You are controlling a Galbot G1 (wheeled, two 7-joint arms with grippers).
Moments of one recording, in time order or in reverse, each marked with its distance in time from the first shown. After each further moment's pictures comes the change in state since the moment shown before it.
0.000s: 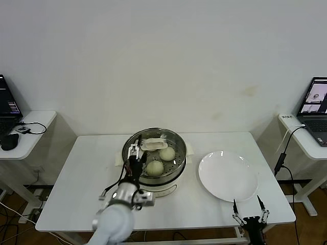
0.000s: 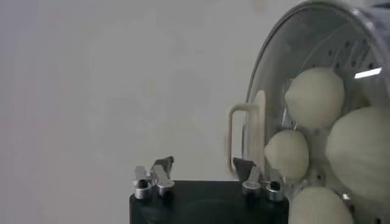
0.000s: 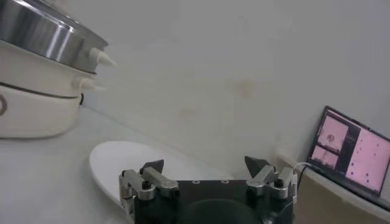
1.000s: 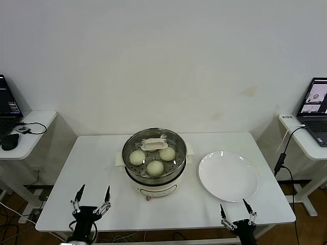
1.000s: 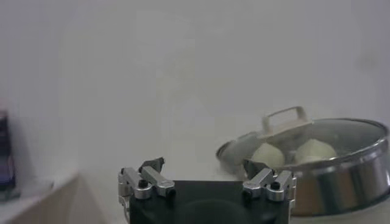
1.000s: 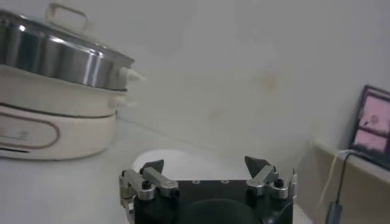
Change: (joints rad) left arm 0.582 0.005 -0.417 0.014 -1.377 -0.583 -0.376; right arm -0.116 -0.086 -0.113 0.167 0.239 -0.195 -0.117
